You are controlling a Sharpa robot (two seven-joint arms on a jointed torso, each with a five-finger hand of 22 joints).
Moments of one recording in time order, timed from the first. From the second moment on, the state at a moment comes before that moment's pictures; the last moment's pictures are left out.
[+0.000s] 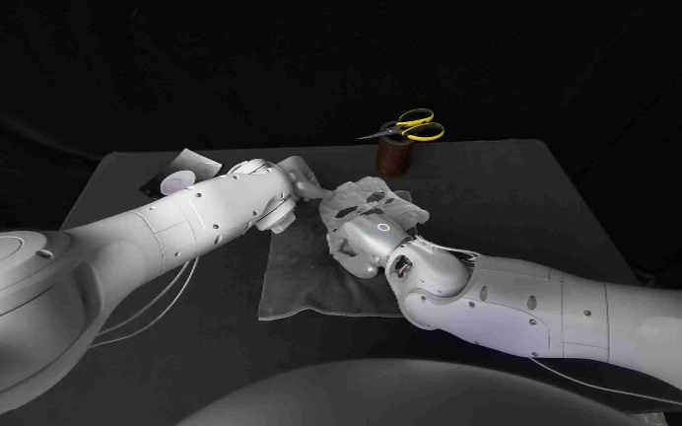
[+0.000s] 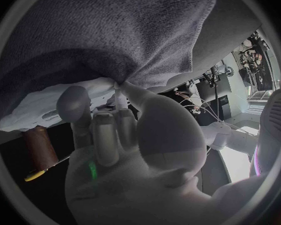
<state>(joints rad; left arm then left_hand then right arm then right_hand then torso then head) 1.08 -0.38 -0.04 0.91 -0.94 -0.19 -0.35 1.28 -0.19 0.42 0.20 0.05 0.82 0.15 0.61 0.25 0.99 0.07 1.30 0.61 1.47 0.01 1.53 1.31 0.08 1.40 0.10 1.38 1.31 0.91 -0.53 -0.15 1.45 -1.74 -0.49 -0.33 1.20 -0.02 0.53 -0.10 0.09 1.05 0.09 0.29 0.32 1.47 0.01 1.45 1.31 1.47 -0.04 1.55 1.31 0.11 1.34 0.06 0.94 1.31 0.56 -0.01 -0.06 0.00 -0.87</state>
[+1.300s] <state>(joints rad) 1.09 -0.37 -0.04 0.89 -0.94 -0.17 -0.36 1.28 -0.18 0.38 0.27 0.05 0.82 0.14 0.62 0.25 1.01 0.06 1.32 0.65 1.46 0.00 1.53 1.31 0.08 1.40 0.10 1.38 1.31 0.92 -0.58 -0.14 1.47 -1.60 -0.64 -0.26 1.17 -0.02 0.61 -0.10 0.05 1.06 0.08 0.34 0.33 1.46 0.00 1.47 1.31 1.46 -0.05 1.56 1.31 0.10 1.36 0.05 0.98 1.31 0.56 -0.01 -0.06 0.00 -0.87</state>
